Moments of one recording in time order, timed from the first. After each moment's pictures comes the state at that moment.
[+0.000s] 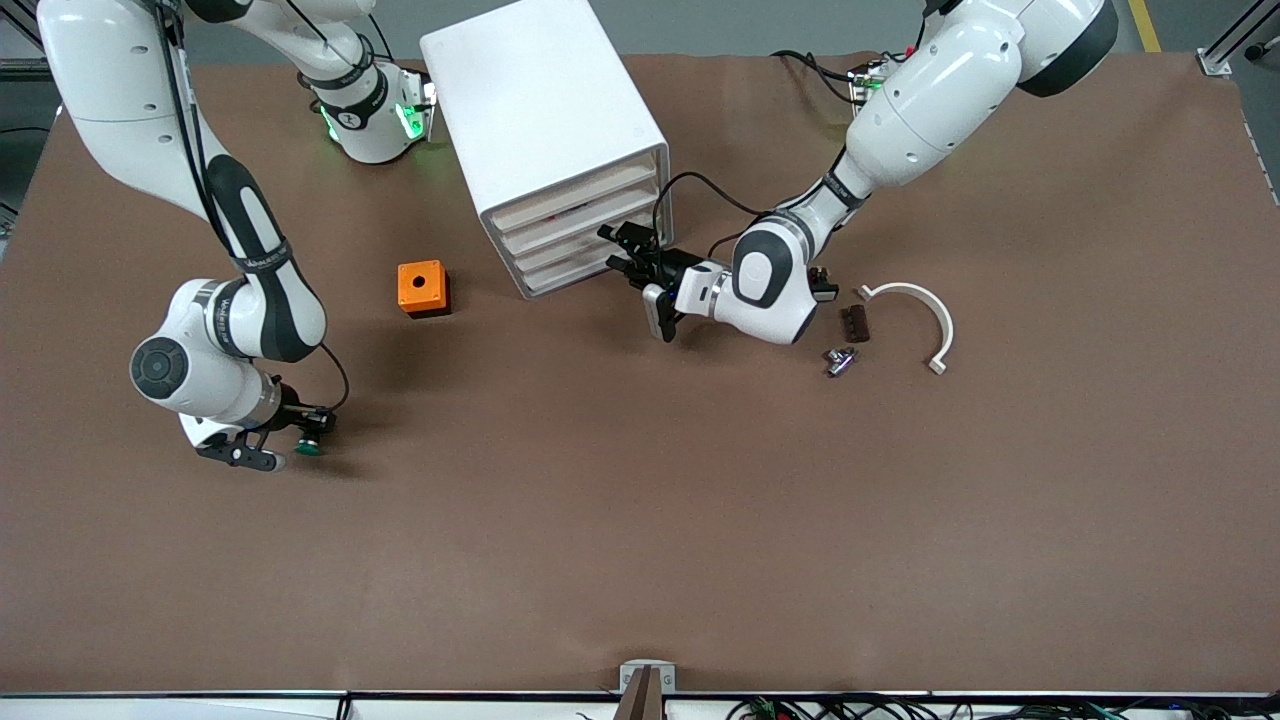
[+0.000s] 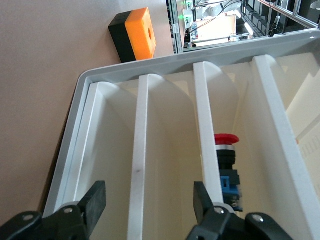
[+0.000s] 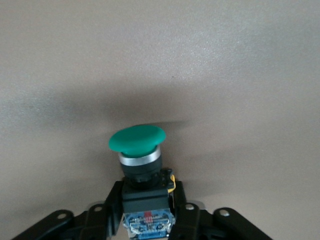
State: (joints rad) left arm -0.28 0.79 -0.50 -1.91 -1.39 2.09 1.14; right arm 0.07 0.56 -0.11 -1.97 0.09 2.46 0.12
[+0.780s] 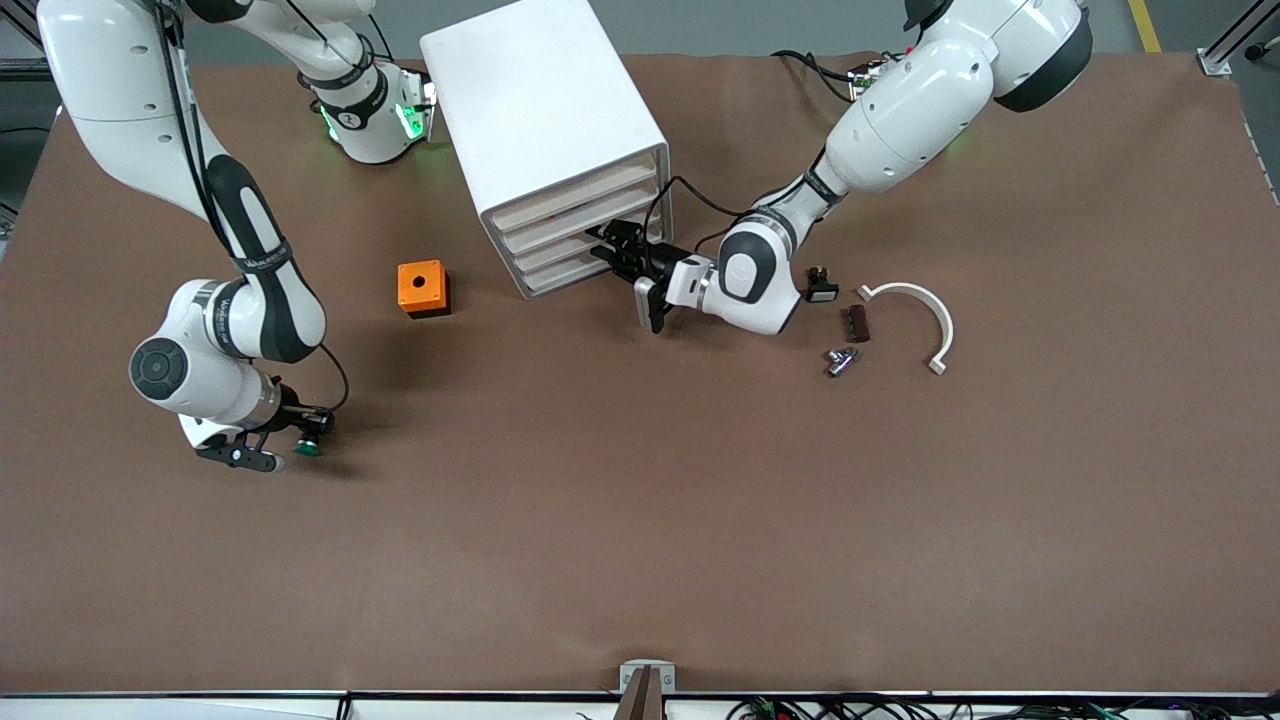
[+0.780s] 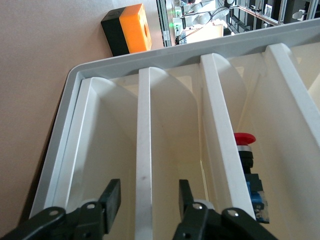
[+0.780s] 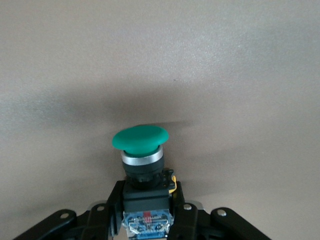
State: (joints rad) left arm -0.32 0.85 -0.50 -1.90 -1.50 2.10 1.24; right arm 0.07 0.56 -0.11 -1.97 0.09 2.46 0.12
